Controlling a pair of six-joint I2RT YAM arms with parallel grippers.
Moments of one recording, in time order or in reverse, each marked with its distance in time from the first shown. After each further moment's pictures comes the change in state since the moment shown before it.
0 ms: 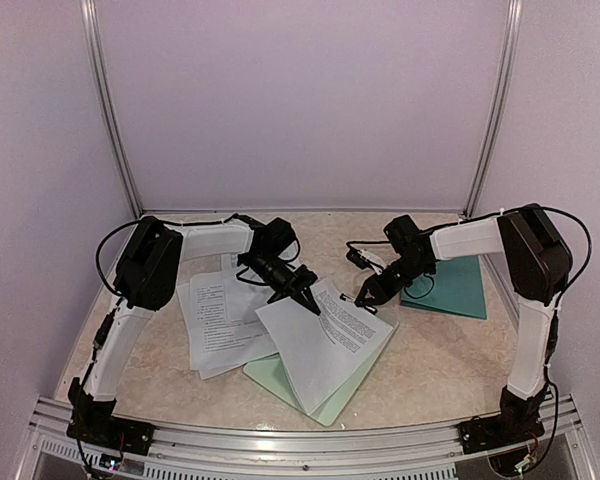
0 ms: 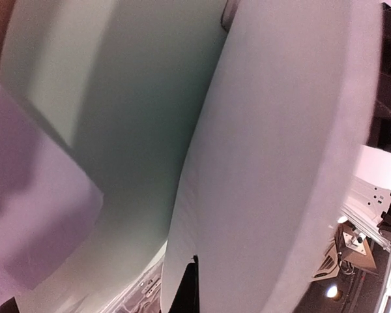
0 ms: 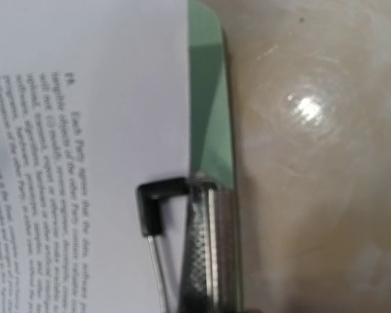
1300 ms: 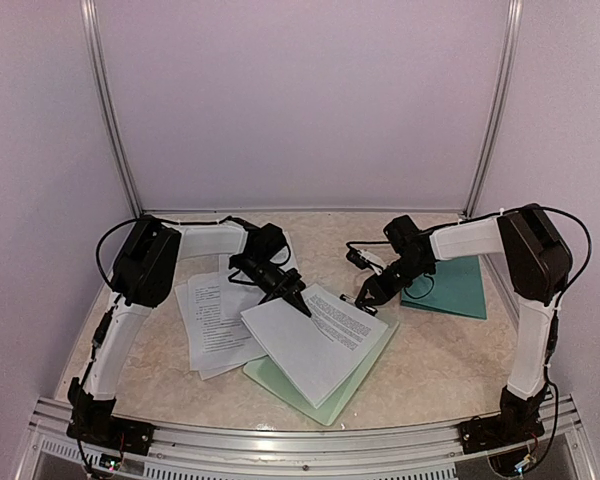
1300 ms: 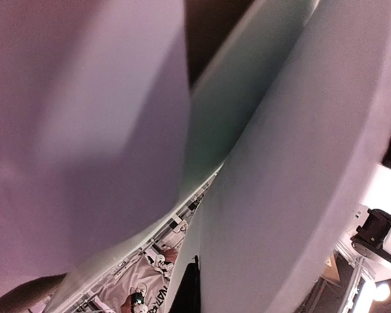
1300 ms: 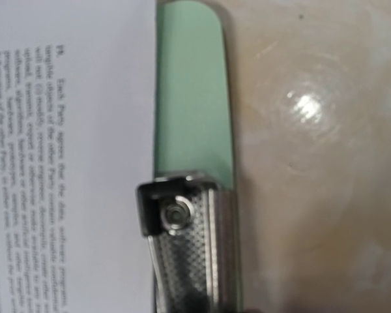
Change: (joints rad) left arm 0.040 -0.003 -0.054 -0.047 0.046 -0.092; right arm 0.002 0.000 0.000 -0.003 0.006 0.000
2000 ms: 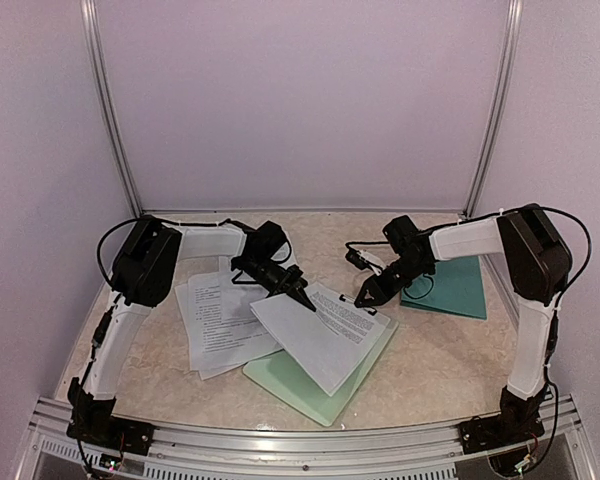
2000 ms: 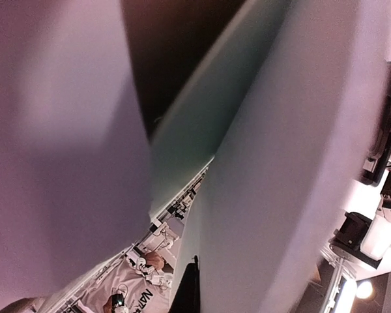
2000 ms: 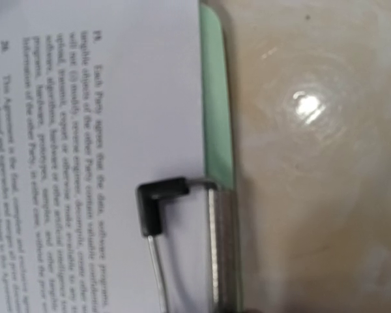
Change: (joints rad) left arm 0.007 0.000 -0.031 0.160 0.055 -0.154; right arm 0.005 0.000 0.000 0.000 0.002 0.000
